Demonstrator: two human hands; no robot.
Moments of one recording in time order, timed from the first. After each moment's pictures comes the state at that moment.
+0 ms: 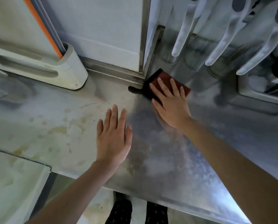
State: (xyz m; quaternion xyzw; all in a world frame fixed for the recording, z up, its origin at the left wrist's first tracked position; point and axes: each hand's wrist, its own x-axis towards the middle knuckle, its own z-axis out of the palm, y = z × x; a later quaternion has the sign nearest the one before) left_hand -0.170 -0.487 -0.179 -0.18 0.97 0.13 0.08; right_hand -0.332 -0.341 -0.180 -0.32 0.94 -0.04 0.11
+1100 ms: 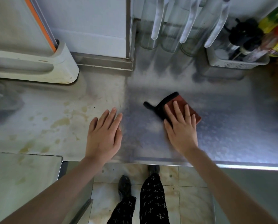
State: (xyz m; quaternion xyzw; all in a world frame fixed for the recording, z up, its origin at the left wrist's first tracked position) left_hand -0.111 -0.527 -0.180 0.01 0.99 0.11 0.02; right_hand -0.168 -0.285 -0.177 -0.10 0.99 -0.04 0.11
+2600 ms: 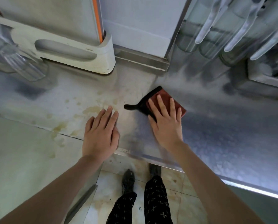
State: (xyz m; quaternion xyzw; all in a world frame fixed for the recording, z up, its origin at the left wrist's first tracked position) left_hand -0.075 -0.585 -0.175 -0.11 0.99 0.10 0.03; right_hand -0.178 -0.401 -0.176 -0.22 0.97 -0.04 0.12
